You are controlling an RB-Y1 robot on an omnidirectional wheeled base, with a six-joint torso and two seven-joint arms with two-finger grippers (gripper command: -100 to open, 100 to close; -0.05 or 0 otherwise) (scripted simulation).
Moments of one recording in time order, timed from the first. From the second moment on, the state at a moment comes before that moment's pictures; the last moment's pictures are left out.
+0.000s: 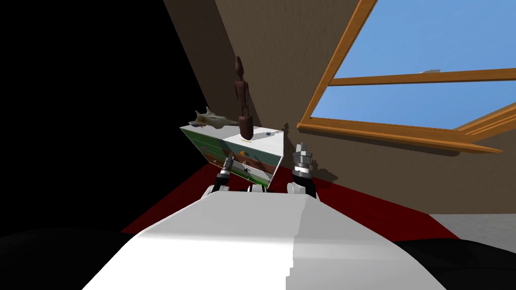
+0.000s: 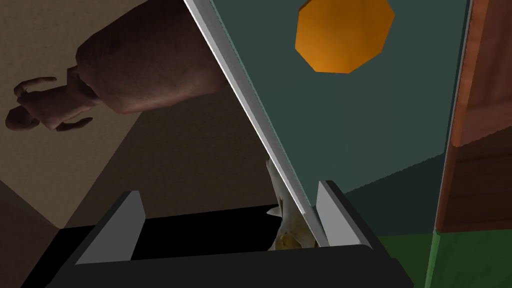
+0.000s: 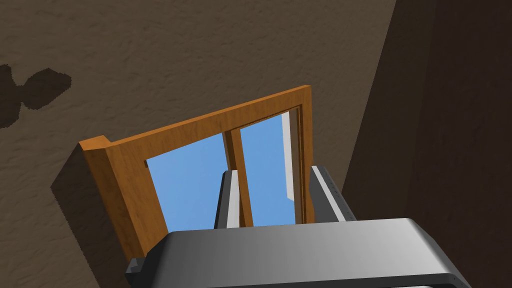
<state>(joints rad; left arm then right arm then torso) 0.39 0.12 -0.07 -1.76 -0.12 -0.50 -0.10 0.48 0.04 0.07 -2.22 -0.02 -0.48 0.12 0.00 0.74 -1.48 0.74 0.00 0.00</state>
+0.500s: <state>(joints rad) 0.36 0.11 -0.09 -1.66 -0.13 -0.50 -0.12 0.48 0.04 0.07 -2.22 -0.02 -0.48 0.12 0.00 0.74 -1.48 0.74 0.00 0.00</state>
